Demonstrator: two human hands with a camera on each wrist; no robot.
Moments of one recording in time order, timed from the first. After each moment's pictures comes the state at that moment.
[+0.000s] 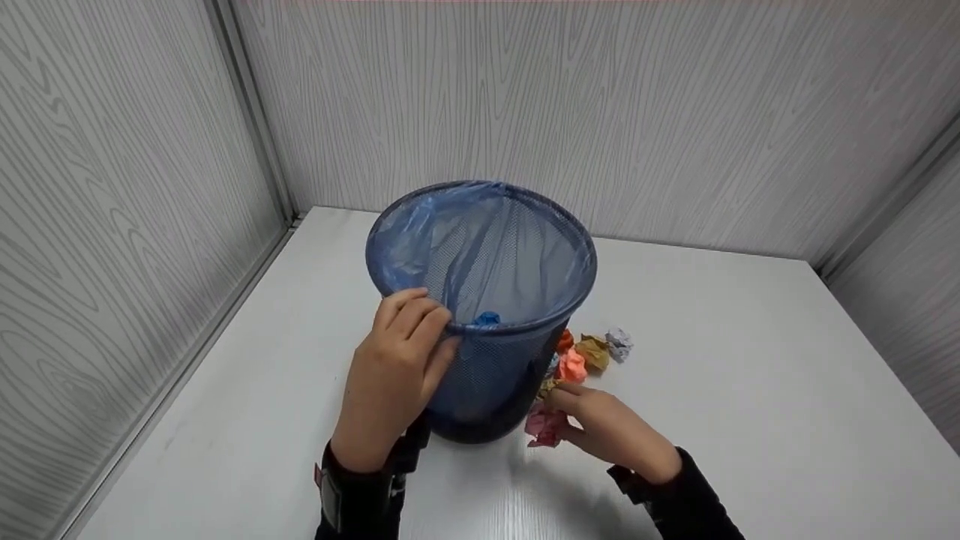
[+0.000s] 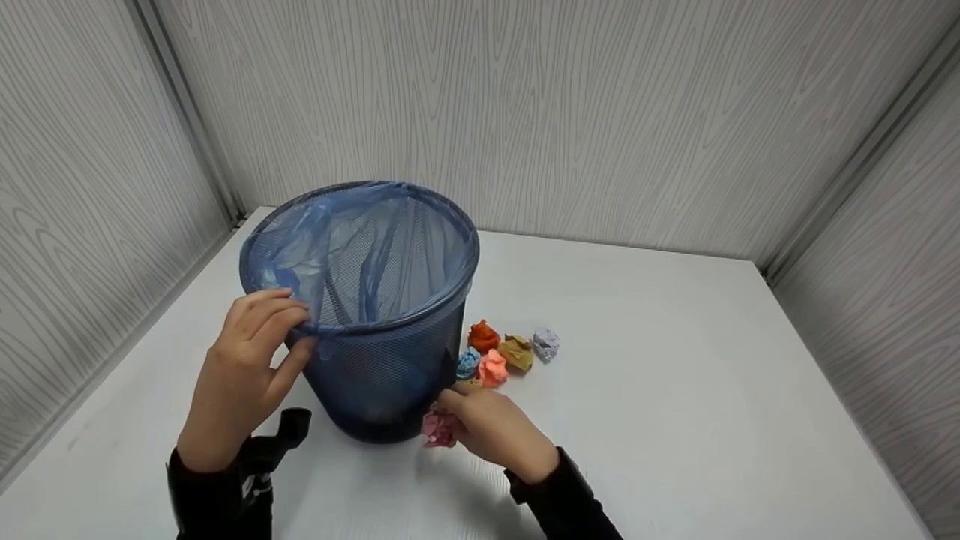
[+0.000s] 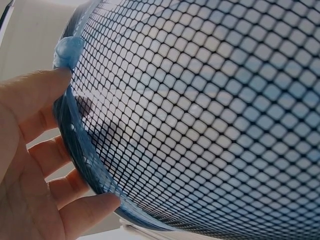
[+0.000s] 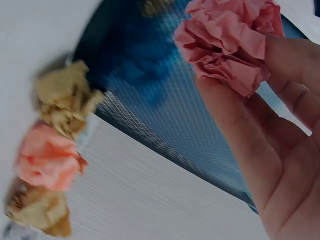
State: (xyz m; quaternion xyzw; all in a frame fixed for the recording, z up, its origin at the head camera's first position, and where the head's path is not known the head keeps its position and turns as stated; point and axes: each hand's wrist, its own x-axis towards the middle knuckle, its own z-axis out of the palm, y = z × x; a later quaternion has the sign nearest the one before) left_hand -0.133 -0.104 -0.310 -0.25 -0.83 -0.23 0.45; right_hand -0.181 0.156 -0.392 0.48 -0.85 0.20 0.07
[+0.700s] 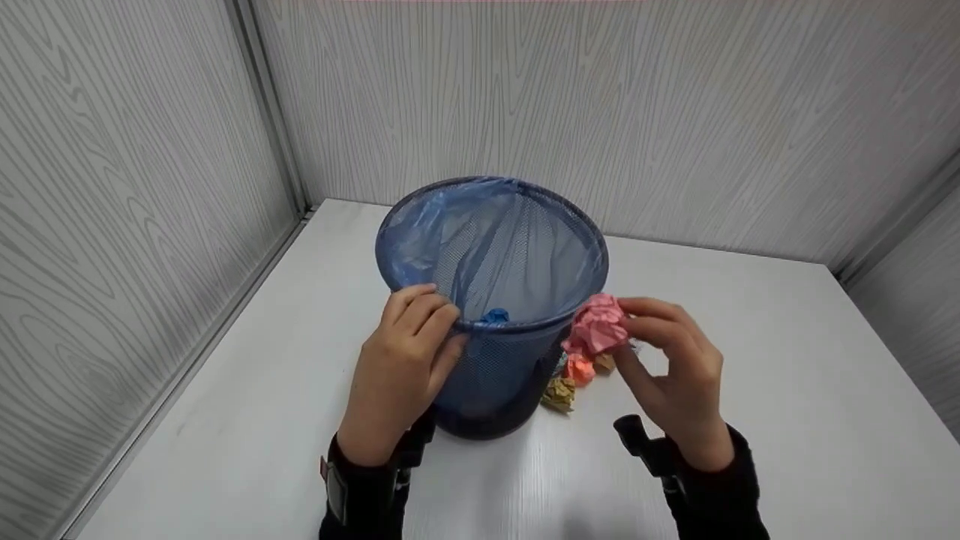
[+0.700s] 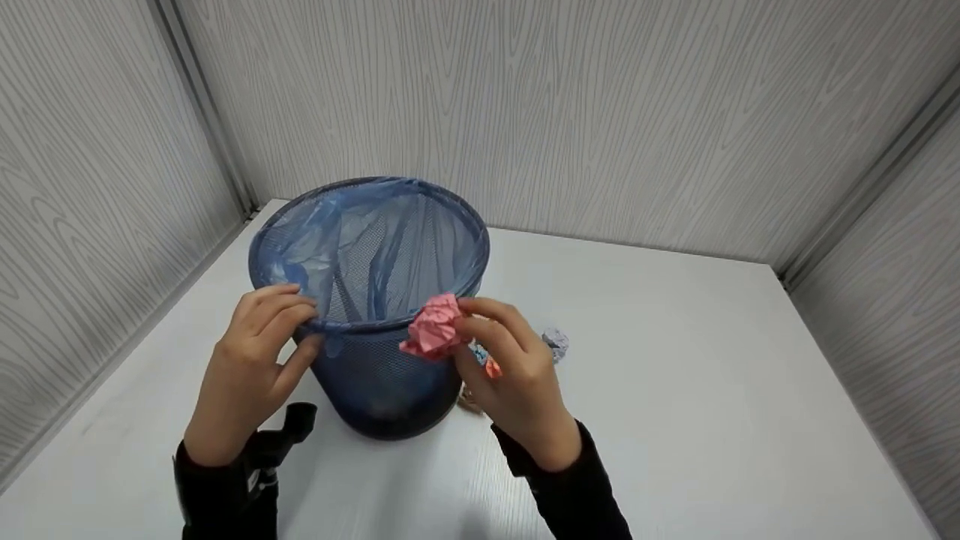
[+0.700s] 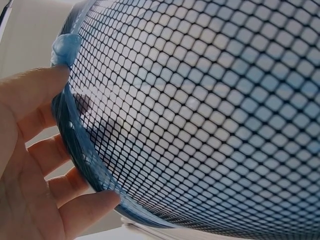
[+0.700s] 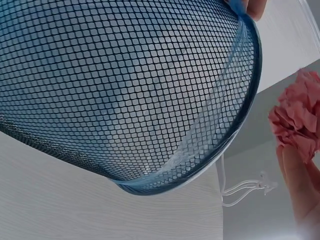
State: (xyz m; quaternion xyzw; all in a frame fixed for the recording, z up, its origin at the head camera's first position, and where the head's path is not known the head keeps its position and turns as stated) left_hand -0.131 -0.102 -0.309 -0.26 -0.84 -0.22 0.43; right_hand -0.158 0.145 -0.291 0.45 -0.63 0.43 0.46
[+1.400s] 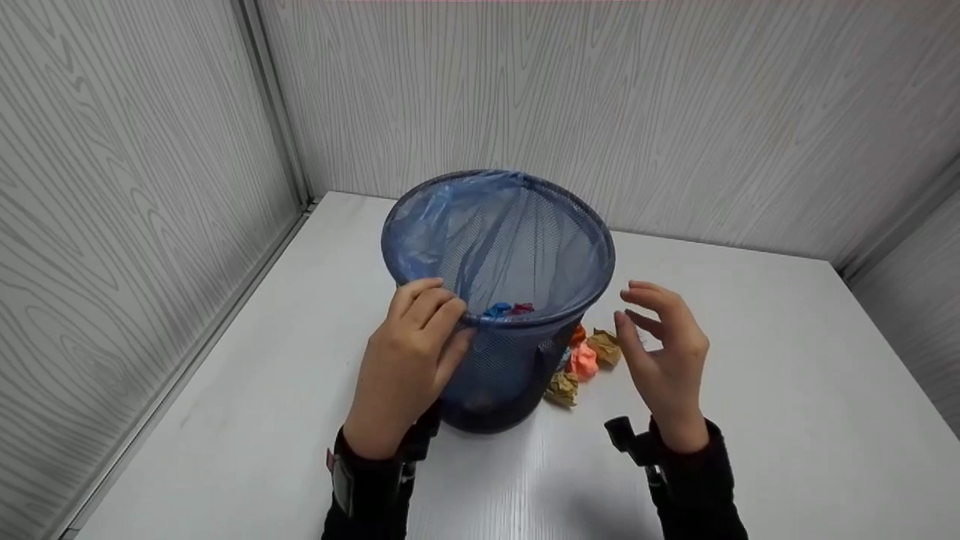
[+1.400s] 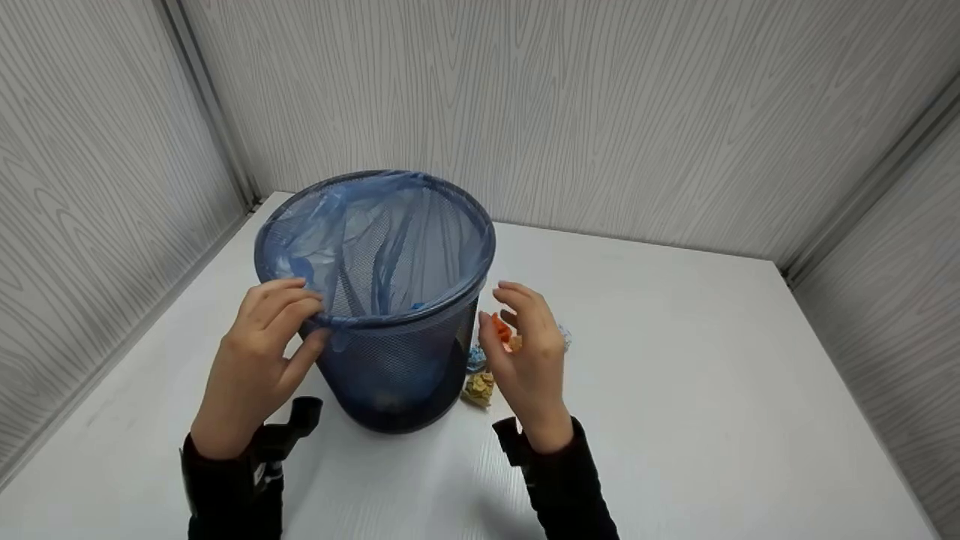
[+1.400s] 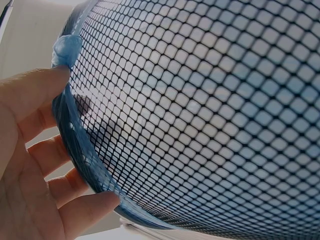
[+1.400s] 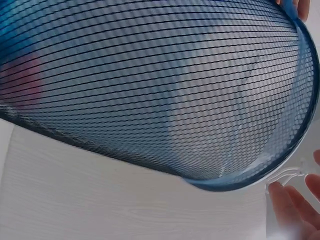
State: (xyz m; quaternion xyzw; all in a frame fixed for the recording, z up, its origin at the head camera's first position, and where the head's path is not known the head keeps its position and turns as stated) left_hand -0.131 -0.096 -0.310 -0.26 -0.83 -0.23 0.43; right_hand -0.178 0.156 -0.326 0.29 -0.72 0.47 0.42
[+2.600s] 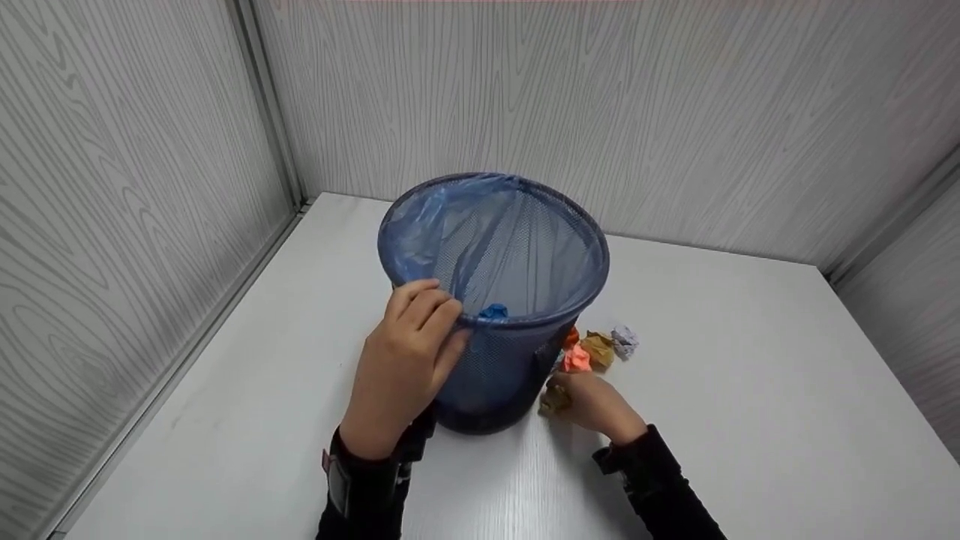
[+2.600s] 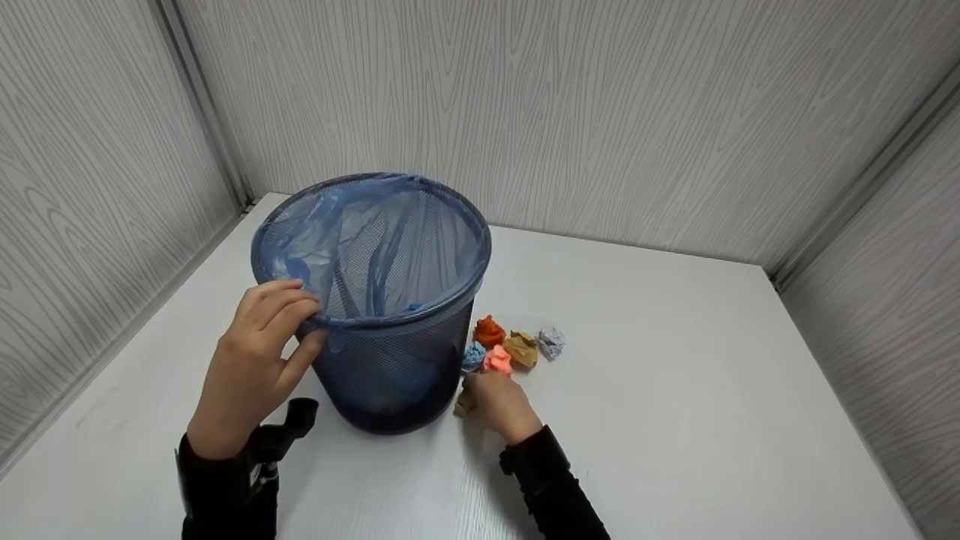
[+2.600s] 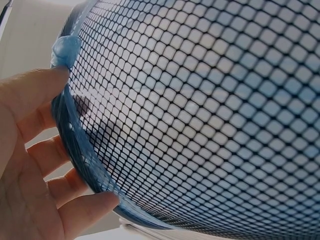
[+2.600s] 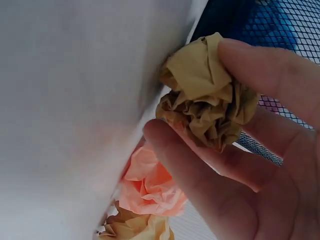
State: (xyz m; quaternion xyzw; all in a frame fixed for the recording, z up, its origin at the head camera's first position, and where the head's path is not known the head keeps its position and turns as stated) left_hand -0.132 -0.095 -0.309 -0.26 -0.83 -0.23 0.44; right_hand -0.218 0.160 -0.443 0.34 -0.92 0.21 -0.01
